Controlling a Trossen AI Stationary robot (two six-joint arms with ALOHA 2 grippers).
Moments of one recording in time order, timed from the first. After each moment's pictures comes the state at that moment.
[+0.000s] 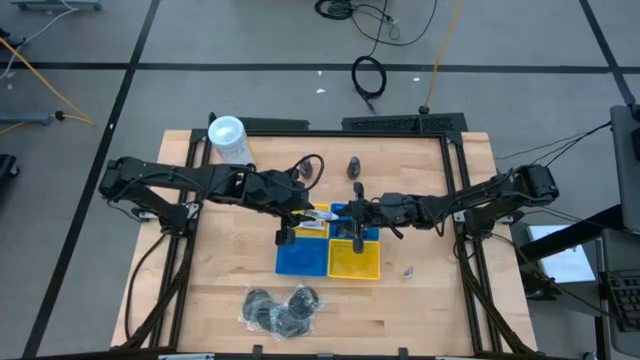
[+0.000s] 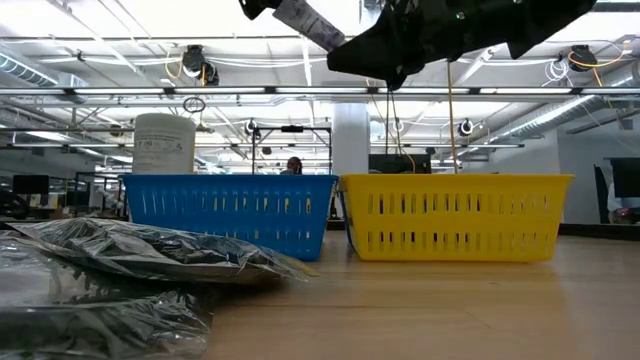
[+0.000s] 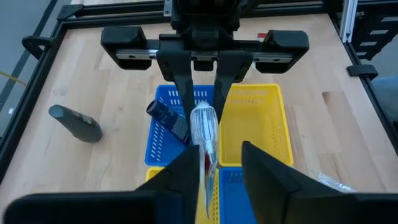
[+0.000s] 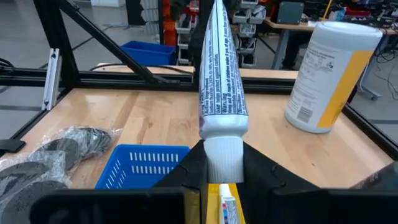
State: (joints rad) left arm -0.10 1.47 1.43 -0.64 -0.06 -0.01; right arm 0.10 1.46 0.74 0.53 0.13 -0.01
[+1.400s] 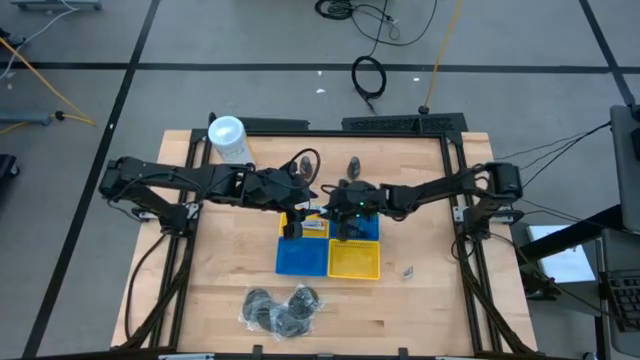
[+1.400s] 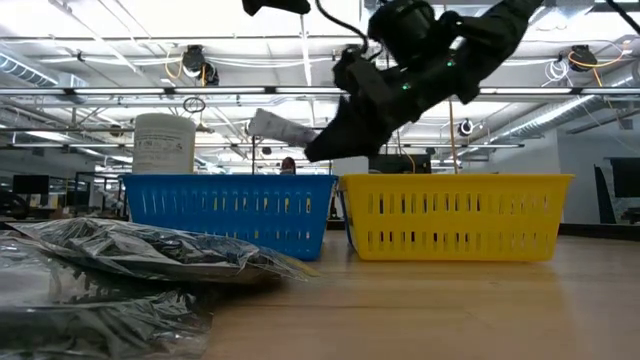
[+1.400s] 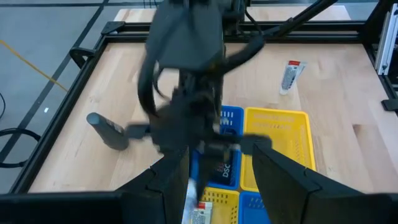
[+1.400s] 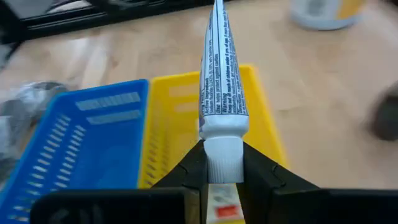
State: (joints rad) left arm -0.10 1.47 1.43 -0.57 -0.19 -0.06; right arm -0.07 1.73 0.88 0.36 -0.05 0.15
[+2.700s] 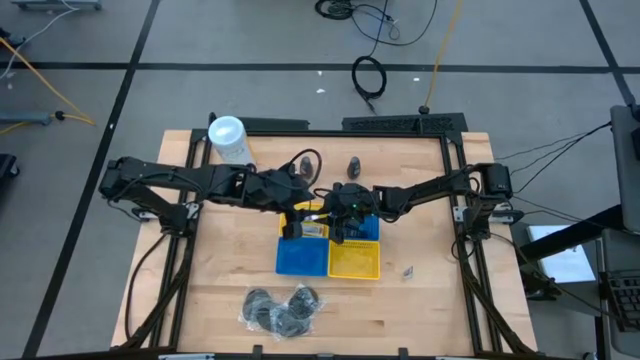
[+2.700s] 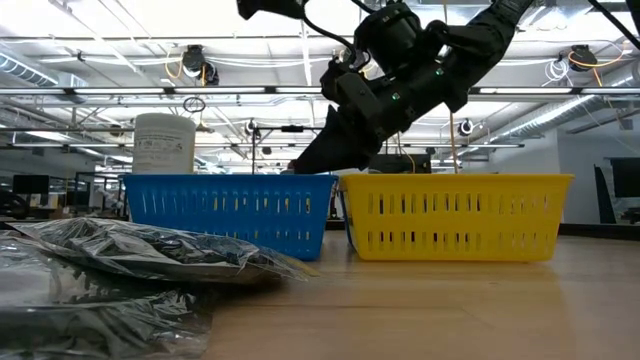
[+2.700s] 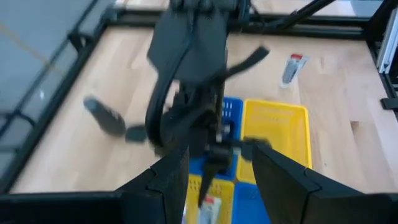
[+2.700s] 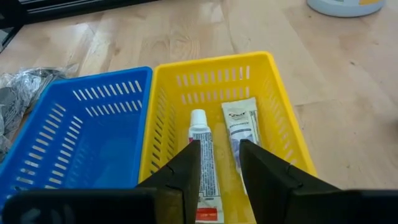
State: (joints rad) left arm -0.10 1.47 1.43 -0.61 -0.18 -0.12; right arm -0.06 1.80 0.93 0.35 -0.08 0.13
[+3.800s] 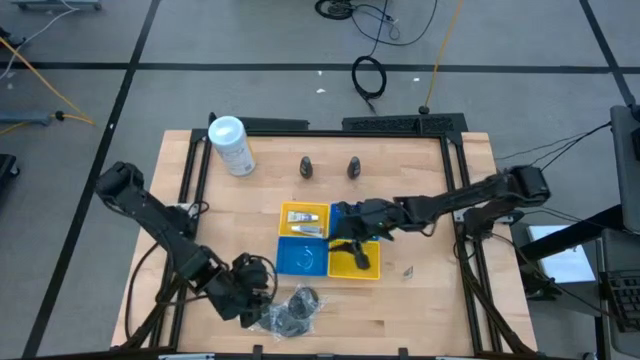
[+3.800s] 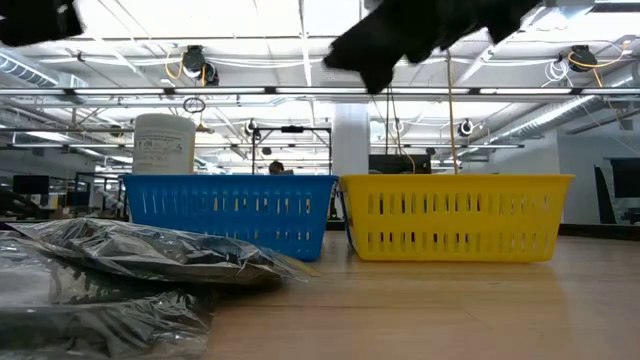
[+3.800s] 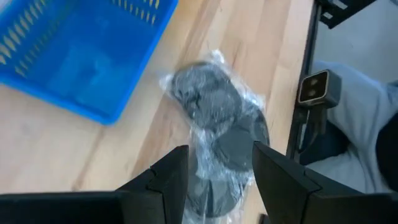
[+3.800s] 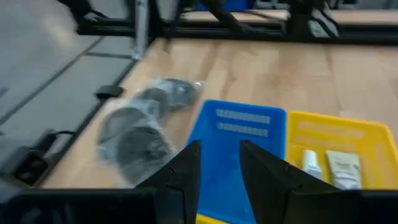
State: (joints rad) left arm -0.74 1.47 1.05 -0.53 -0.32 -1.06; right arm 0.13 1.53 0.91 0.20 -0.19 0.04
